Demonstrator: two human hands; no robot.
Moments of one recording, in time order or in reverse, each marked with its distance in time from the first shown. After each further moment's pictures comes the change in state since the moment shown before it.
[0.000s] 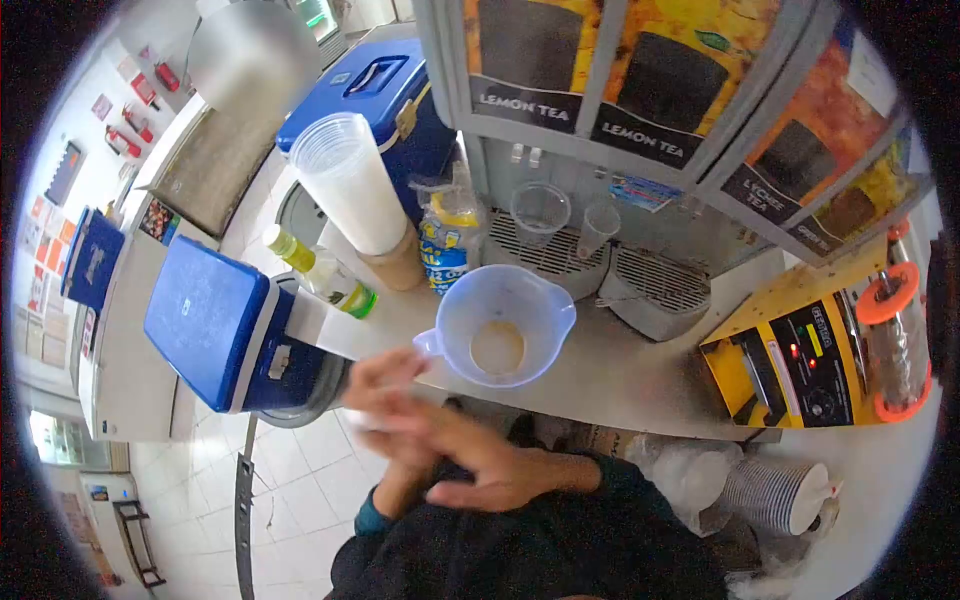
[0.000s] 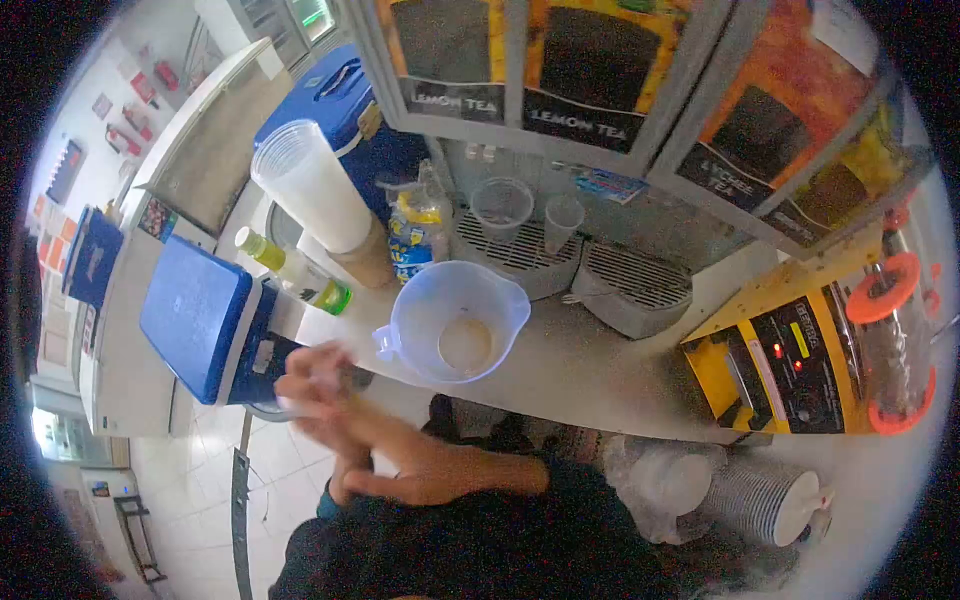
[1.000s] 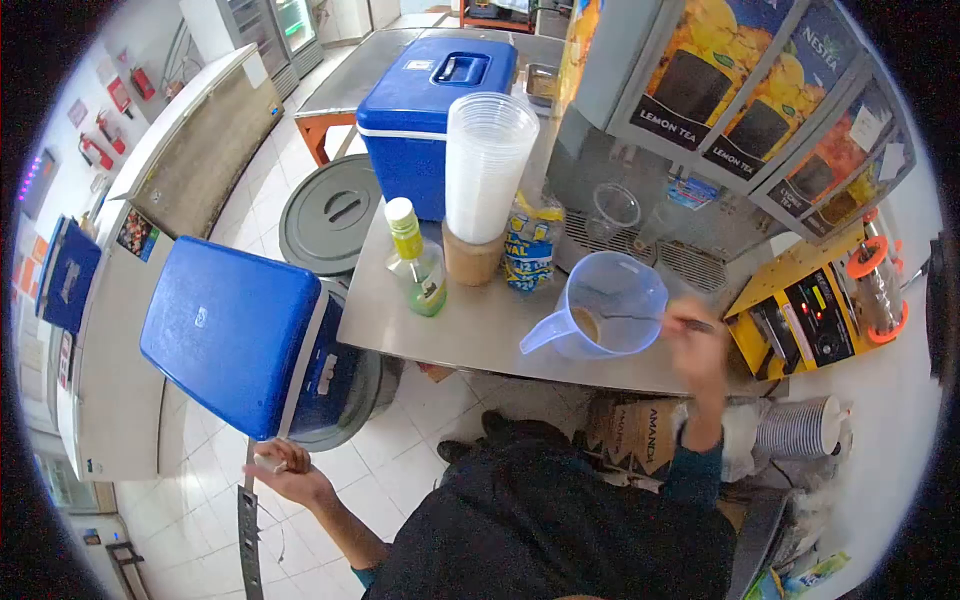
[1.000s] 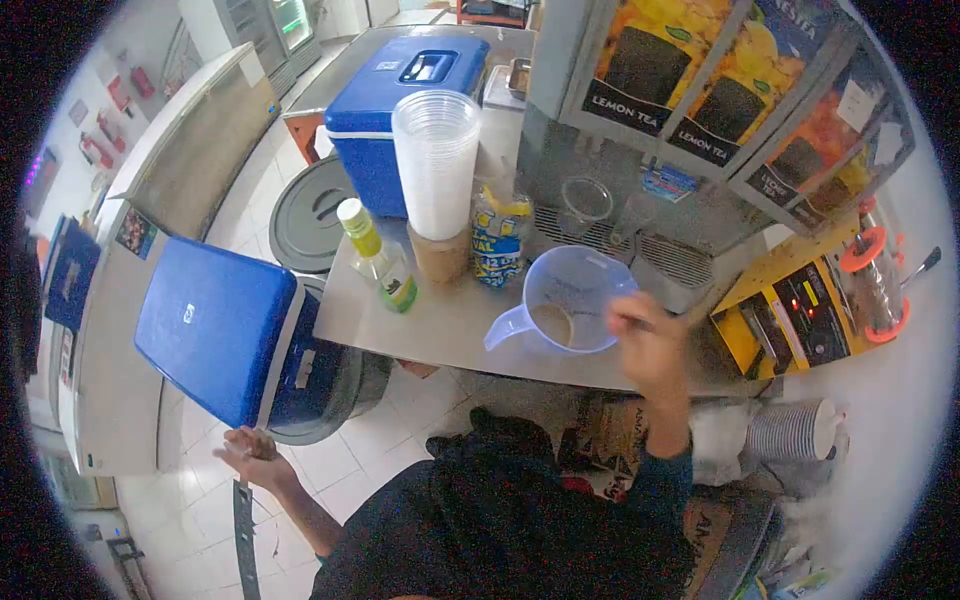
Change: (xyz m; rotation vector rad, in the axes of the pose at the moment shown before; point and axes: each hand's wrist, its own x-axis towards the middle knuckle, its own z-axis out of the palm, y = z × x) left_hand 0.056 -0.004 -0.332 -0.041 0.573 -0.369; right_hand 0.009 -0.005 -0.005 -1.122 0.714 0.229
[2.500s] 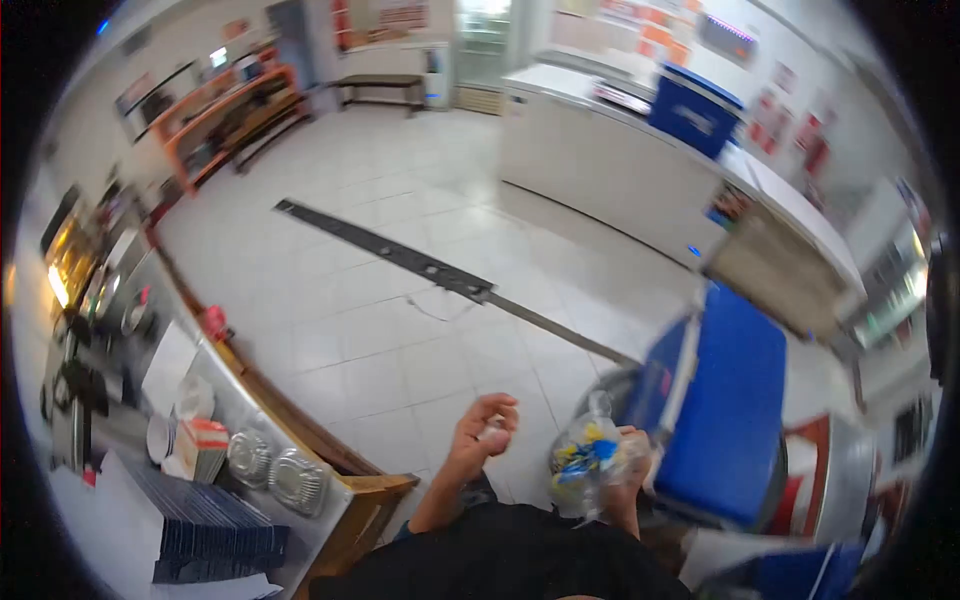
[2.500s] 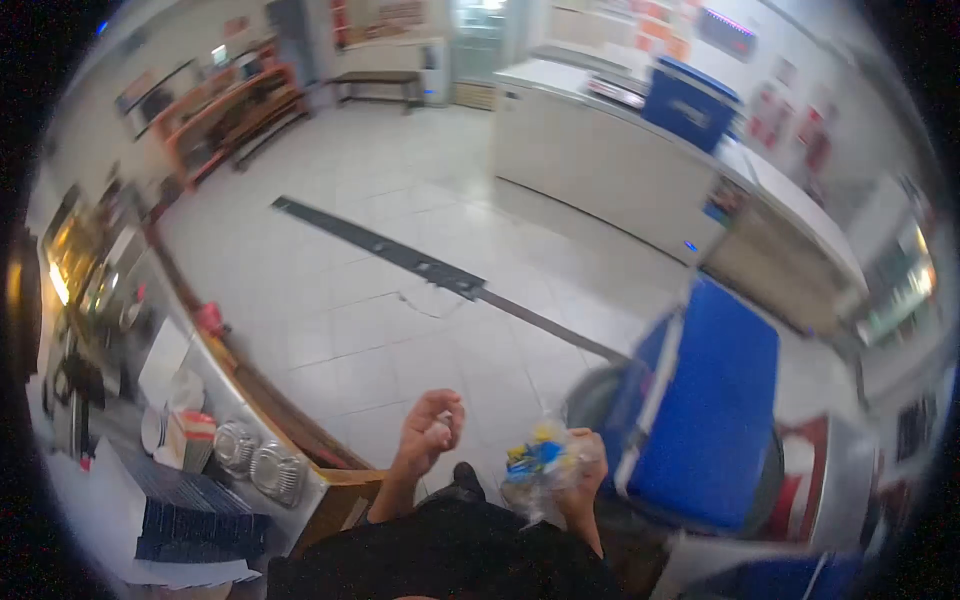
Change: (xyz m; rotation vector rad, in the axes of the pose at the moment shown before) left_hand -0.038 0.136 -0.257 -0.058 0.335 0.319; right_hand -0.105 -0.367 0.438 1.372 -1.118 -0.541
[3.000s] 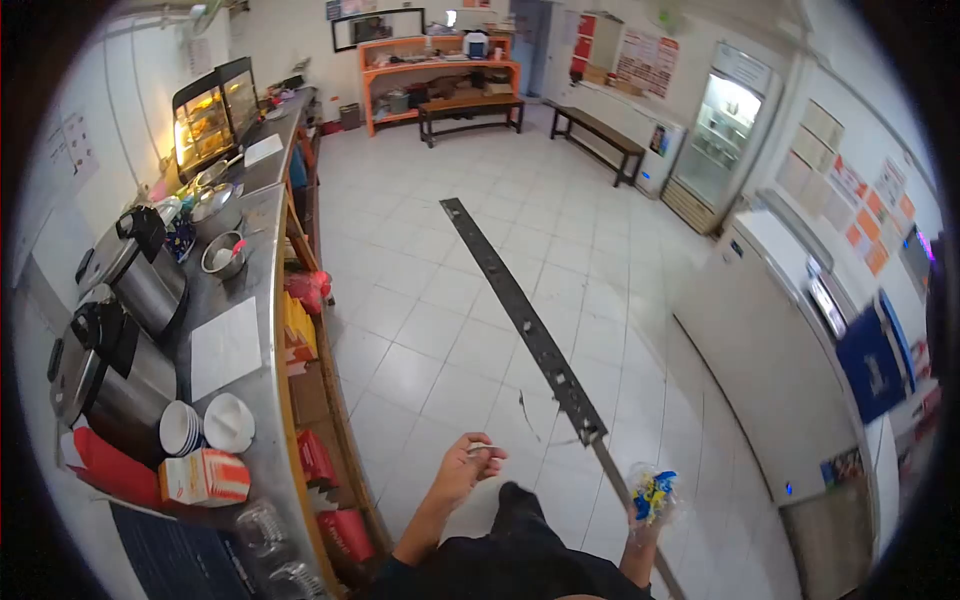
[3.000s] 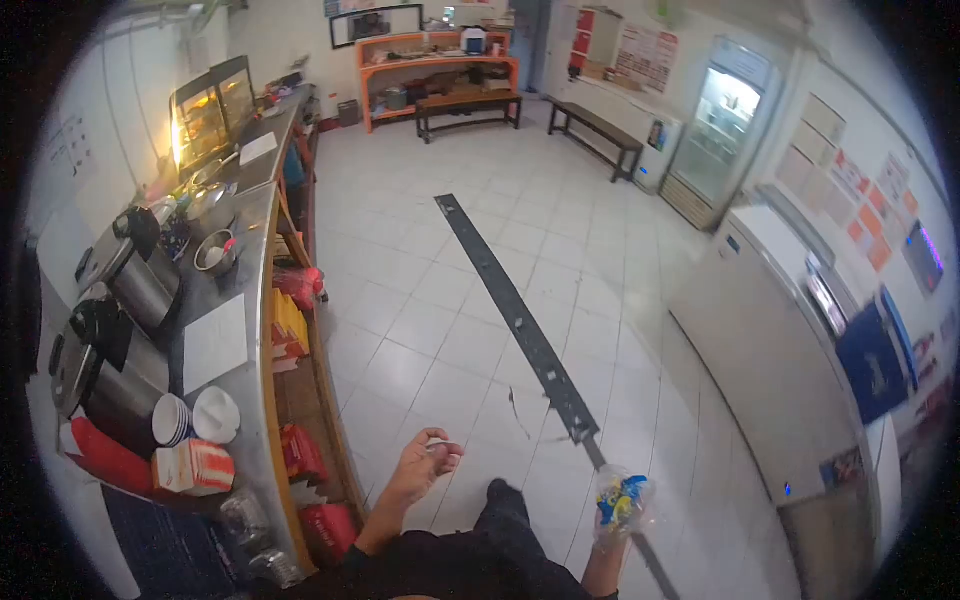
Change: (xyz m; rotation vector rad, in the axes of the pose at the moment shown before) left_hand 0.185 0.124 -0.328 -0.098 0.727 0.177; right_hand 0.284 0.296 0.297 0.735 -0.067 0.629
